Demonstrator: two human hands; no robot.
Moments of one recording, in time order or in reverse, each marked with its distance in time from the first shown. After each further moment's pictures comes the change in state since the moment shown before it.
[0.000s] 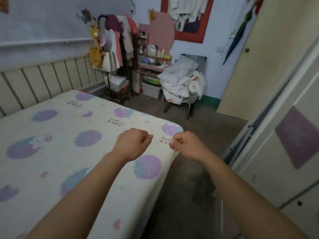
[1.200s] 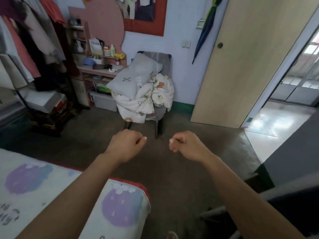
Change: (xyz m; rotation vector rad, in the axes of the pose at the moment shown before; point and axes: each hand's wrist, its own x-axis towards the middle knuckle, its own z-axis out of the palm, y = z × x) left_hand 0.694 0.047 0.262 -0.083 -0.086 0.206; right_hand 0.516 0.371 -0.283 -0.094 0.139 0.141
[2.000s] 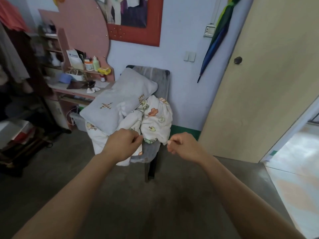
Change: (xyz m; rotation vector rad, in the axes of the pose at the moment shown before) left_hand 0.553 -0.055 0.117 -0.035 0.097 -0.071; right_hand 0.509 0.230 -0.158 0.045 -0.026 -0.037
